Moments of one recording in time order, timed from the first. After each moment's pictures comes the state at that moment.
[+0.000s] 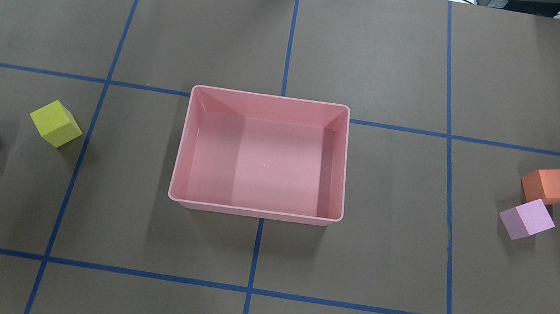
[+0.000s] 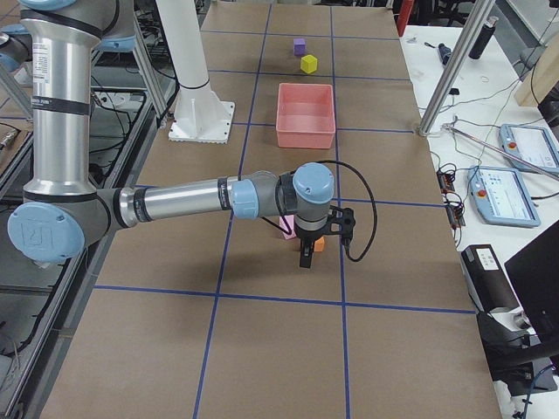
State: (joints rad) left arm -1.54 -1.54 -1.70 -1.55 -2.46 -0.06; right arm 1.48 -1.66 1.84 -1.59 2.40 0.24
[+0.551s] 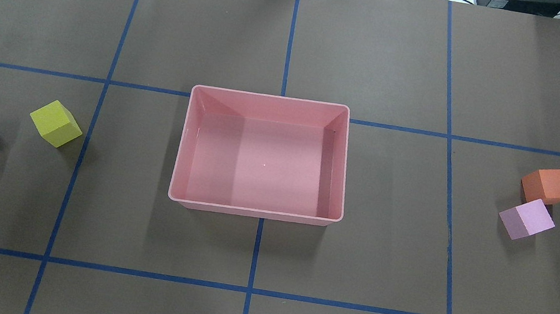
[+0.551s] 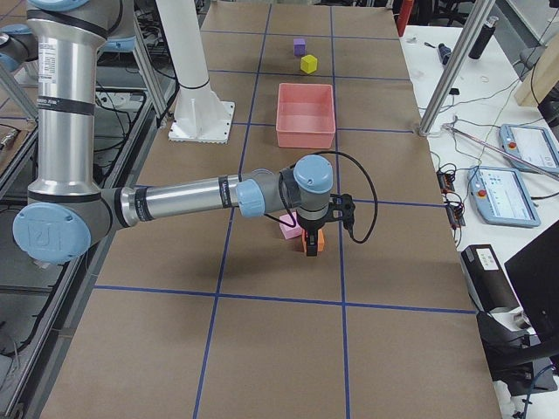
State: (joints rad) left arm -1.54 -1.54 -1.69 -1.55 -2.46 -0.07; right arm 1.40 -1.66 1.84 -1.48 2.41 0.24
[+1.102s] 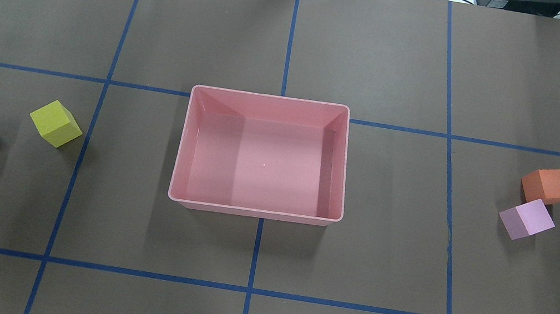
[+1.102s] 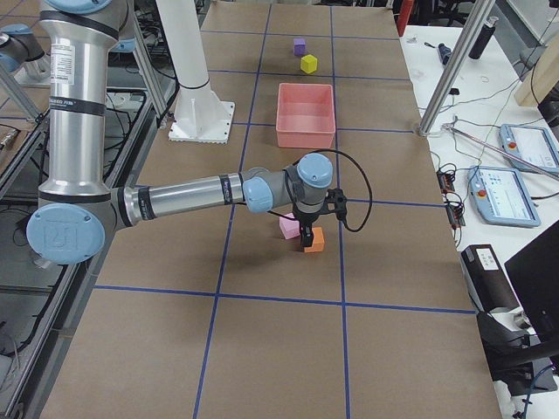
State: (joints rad) left arm -1.54 -1.54 -1.69 -1.55 -2.46 -0.08; right arm 1.25 -1.66 1.84 -1.48 2.40 0.24
